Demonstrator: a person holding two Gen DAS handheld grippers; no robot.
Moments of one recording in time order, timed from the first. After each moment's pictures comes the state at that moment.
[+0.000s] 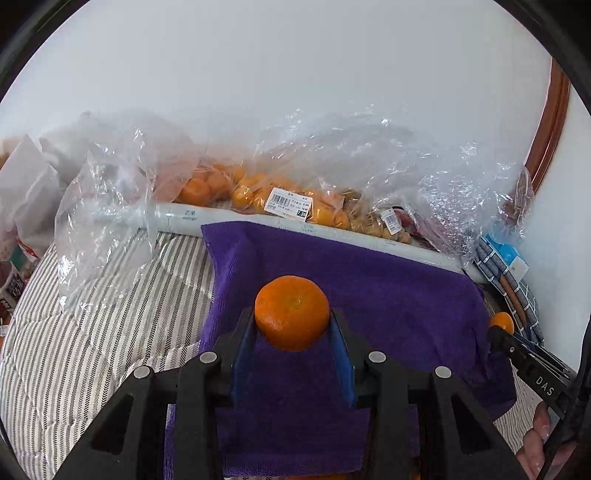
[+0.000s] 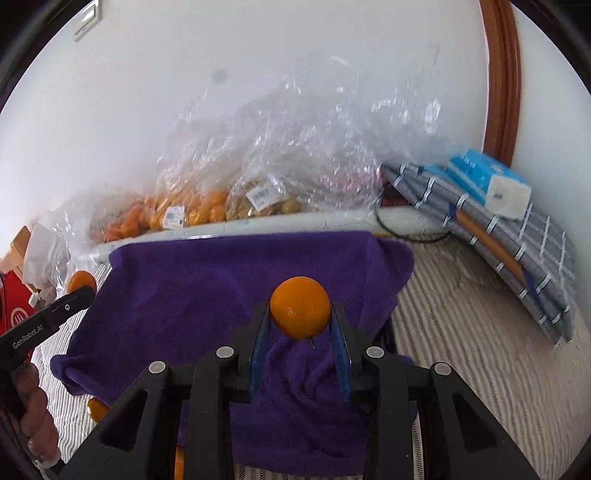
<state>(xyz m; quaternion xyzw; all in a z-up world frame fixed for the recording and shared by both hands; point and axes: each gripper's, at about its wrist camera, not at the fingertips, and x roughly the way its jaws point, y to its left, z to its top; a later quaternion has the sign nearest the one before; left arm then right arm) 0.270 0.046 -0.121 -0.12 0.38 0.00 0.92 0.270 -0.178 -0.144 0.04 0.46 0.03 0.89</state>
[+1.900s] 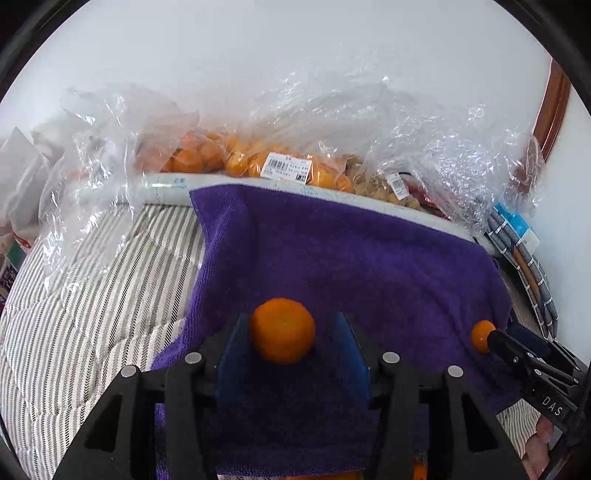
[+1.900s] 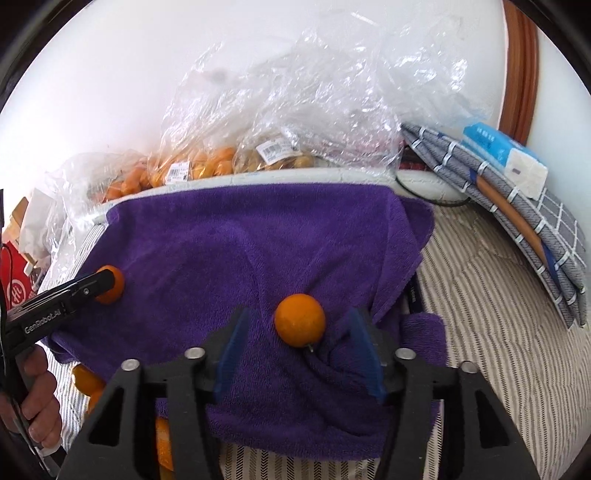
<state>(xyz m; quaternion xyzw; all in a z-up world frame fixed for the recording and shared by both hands) 0.275 0.035 -0.140 -0.09 0.41 0.01 0.91 0.260 -0.165 -0.166 0.01 0.49 0.03 0.87</state>
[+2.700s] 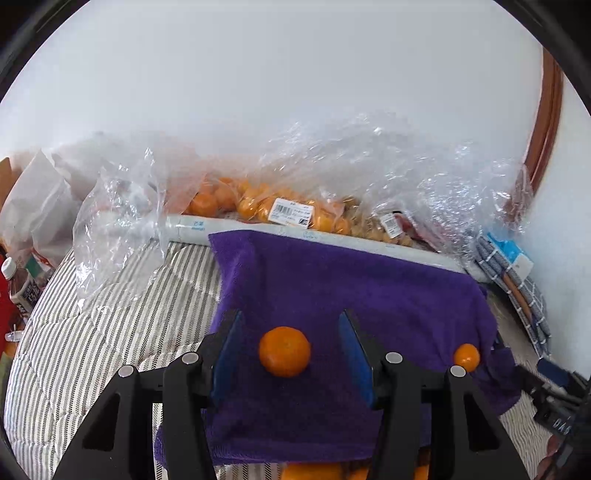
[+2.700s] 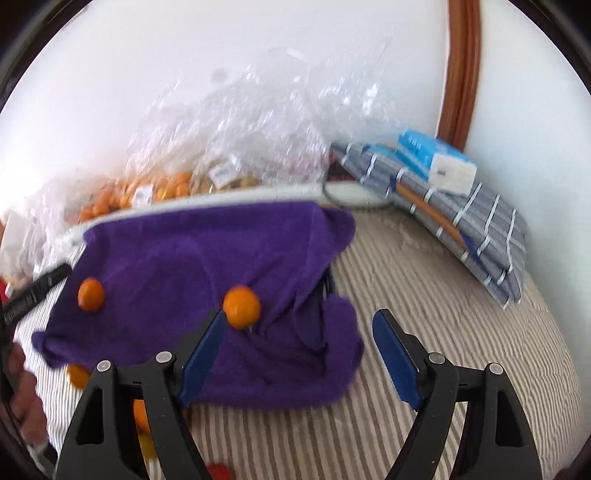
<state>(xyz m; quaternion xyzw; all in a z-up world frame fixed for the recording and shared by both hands) 0.251 0.031 -0.102 -0.09 0.36 0.03 0.93 0.226 -0.191 -0.127 0.00 0.49 -0.04 0.87</state>
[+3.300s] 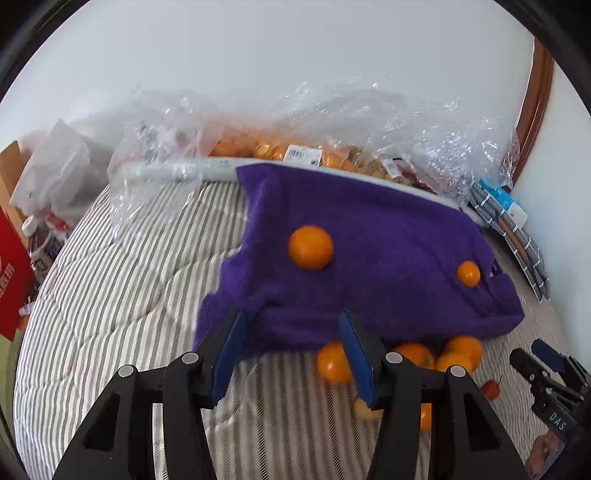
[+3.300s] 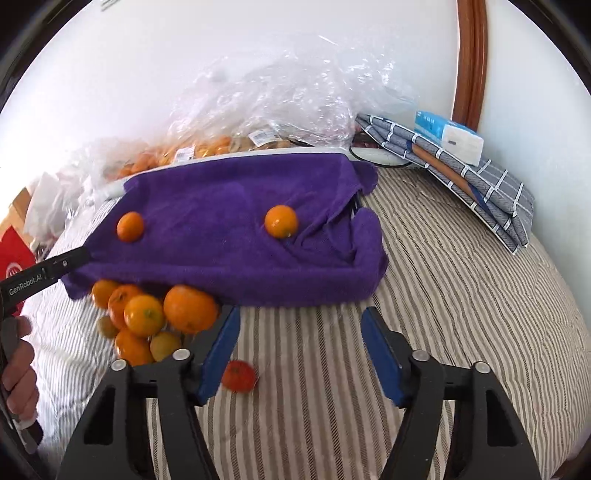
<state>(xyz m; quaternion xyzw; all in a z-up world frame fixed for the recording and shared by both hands) 0.179 0.043 -0.125 -0.08 0.42 0.03 0.90 0.148 -0.171 -0.139 -0.01 0.48 -0.01 0.88</state>
